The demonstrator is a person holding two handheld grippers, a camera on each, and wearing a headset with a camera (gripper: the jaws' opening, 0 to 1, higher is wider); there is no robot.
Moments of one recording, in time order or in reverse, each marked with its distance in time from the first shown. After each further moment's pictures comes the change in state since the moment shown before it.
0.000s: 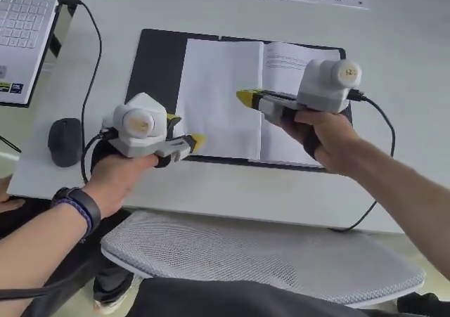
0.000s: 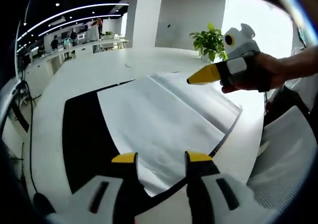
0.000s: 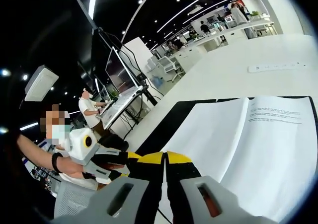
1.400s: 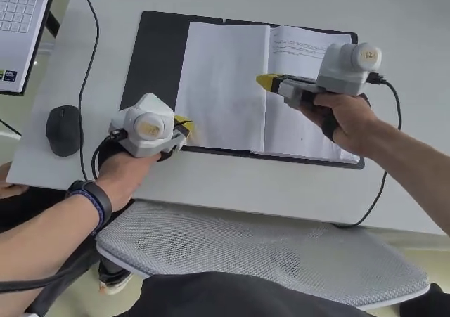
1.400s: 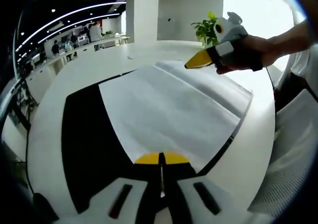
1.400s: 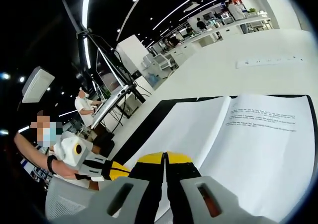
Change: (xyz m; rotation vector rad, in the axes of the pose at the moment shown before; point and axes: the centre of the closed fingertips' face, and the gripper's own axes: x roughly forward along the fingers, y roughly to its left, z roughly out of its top) left arm 0.018 0.016 -0.020 0.059 0.040 0.064; right arm 0.011 -0.066 0.009 0.013 0.026 -0.022
